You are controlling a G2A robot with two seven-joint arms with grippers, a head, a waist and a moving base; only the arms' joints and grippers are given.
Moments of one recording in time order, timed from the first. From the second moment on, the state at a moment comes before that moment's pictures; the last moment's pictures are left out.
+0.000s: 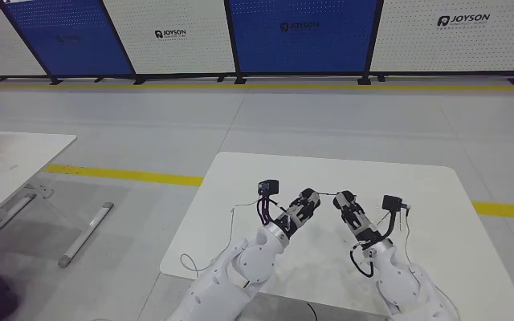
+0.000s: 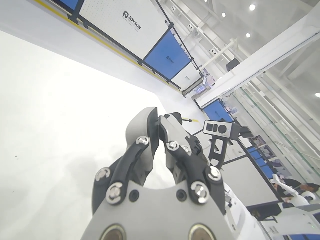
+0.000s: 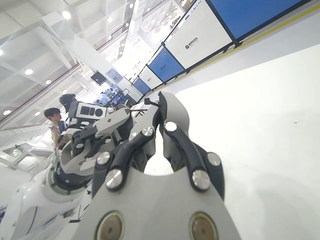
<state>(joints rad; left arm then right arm) 1.36 -1.34 -1.01 -1.67 0.39 0.04 -0.04 -1.32 -1.24 1.08 -1.46 -0.37 -0.34 0.01</state>
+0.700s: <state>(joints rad) 1.35 -1.34 -1.00 -1.66 0.37 0.04 -0.04 -1.33 -1.25 1.08 -1.47 -0.40 -0.34 0.00</state>
